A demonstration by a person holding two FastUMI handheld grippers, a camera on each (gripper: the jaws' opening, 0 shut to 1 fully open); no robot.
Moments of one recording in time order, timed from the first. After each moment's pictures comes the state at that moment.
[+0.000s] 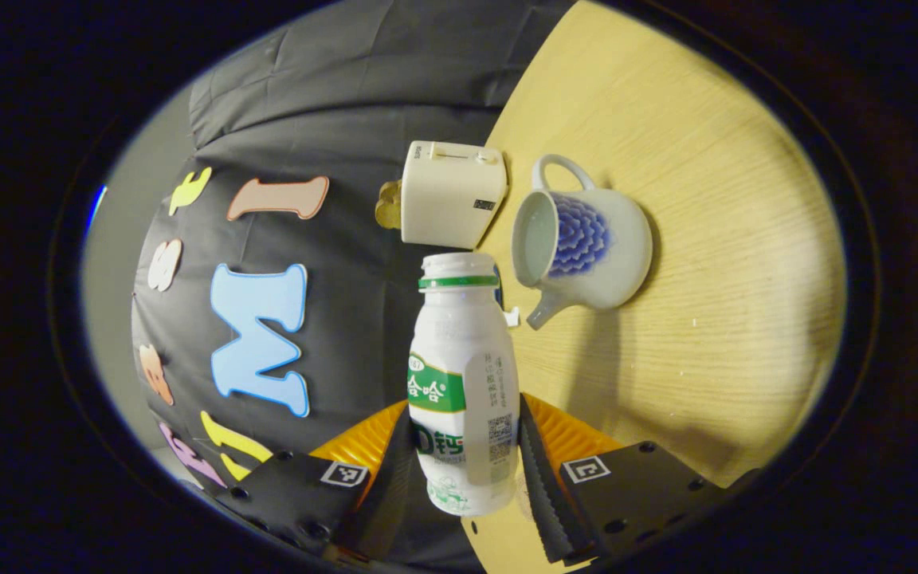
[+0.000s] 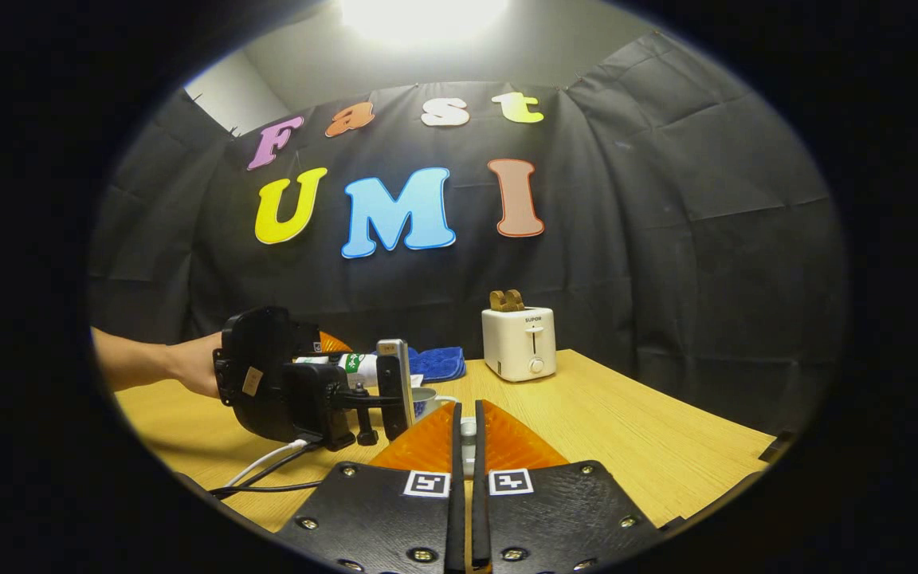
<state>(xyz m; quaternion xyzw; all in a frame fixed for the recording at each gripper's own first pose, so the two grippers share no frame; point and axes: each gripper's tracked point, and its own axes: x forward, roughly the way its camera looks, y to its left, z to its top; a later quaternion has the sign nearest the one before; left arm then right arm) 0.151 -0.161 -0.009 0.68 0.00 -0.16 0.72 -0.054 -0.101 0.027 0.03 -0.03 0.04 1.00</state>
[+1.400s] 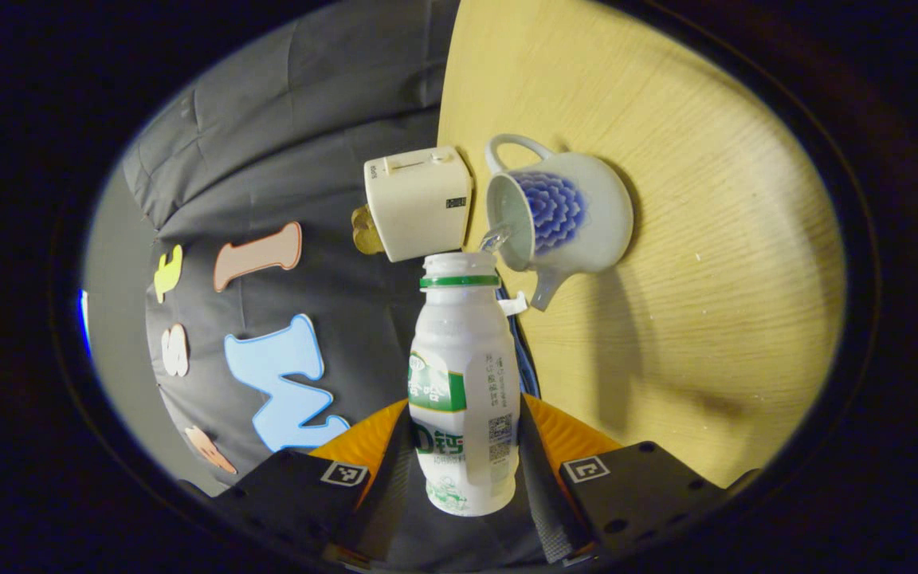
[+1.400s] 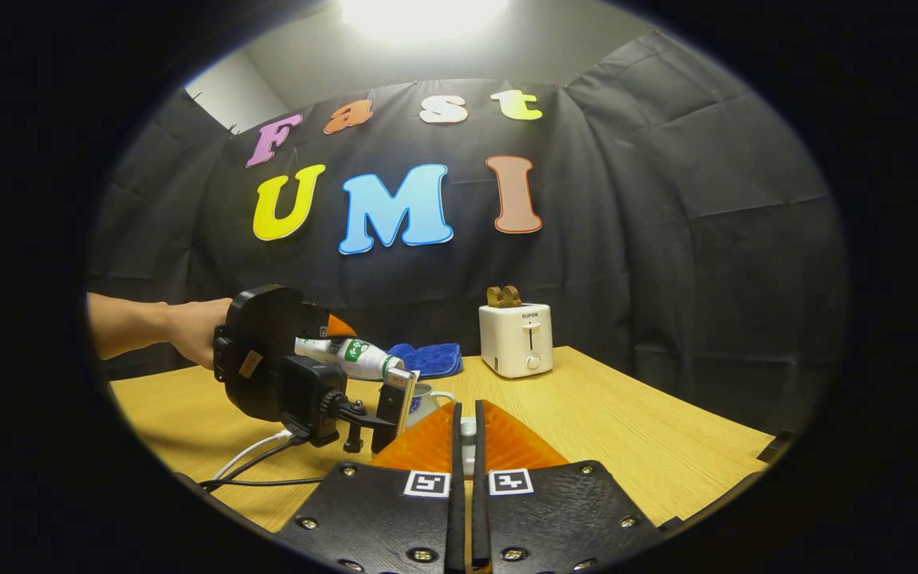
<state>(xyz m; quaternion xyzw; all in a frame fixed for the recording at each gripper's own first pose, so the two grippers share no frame) 0.154 -0.164 0.012 0.78 -0.03 -0.15 0.61 -0.053 -0.106 0.022 0.03 -0.02 0.04 1.00</state>
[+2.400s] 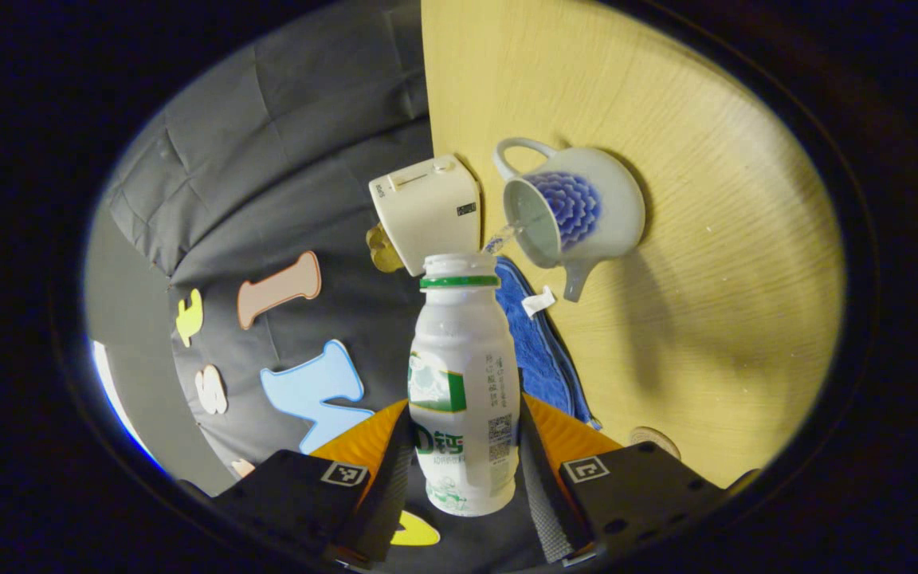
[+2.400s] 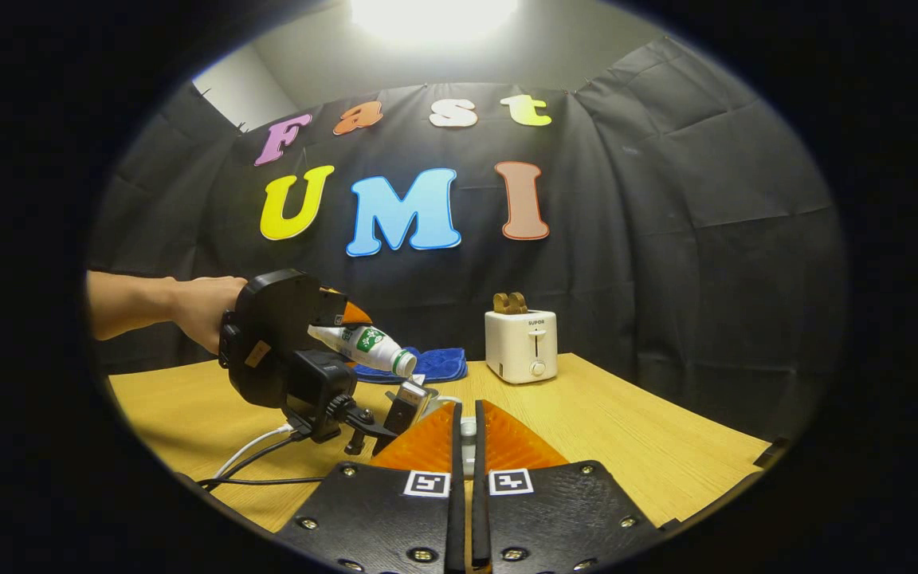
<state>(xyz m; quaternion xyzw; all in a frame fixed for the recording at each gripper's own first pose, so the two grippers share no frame) 0.150 -0.173 0.040 0.82 -0.08 -0.12 0.55 -0.057 -0.099 0.030 0.02 -0.03 0.04 1.00</state>
